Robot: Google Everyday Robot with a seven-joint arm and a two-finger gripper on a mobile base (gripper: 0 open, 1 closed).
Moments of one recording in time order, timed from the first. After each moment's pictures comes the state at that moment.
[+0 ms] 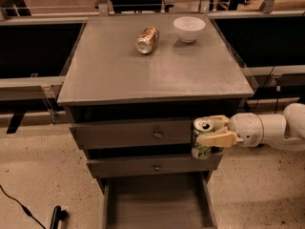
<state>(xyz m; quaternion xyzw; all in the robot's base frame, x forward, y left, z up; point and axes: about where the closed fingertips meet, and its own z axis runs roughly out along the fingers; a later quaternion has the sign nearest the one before) 0.501 -0.152 0.765 -0.45 0.59 0.51 0.43</state>
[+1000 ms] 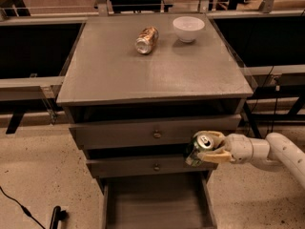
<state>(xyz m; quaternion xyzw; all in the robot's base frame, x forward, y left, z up) 0.506 -0.165 0.687 -0.45 0.46 0.55 0.54</state>
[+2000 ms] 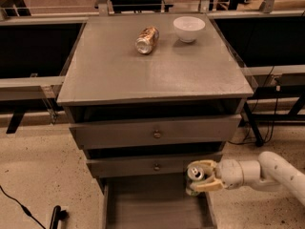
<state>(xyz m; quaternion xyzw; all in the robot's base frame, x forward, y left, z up) 0.470 -0.154 0.572 -0.49 0.54 0.51 0.46</state>
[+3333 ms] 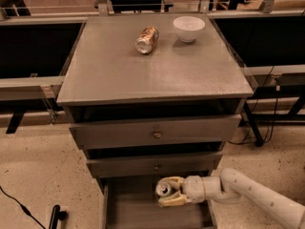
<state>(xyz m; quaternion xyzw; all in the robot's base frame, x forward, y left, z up) 0.462 -0.056 0.448 -0.51 0.55 0.49 0.44</state>
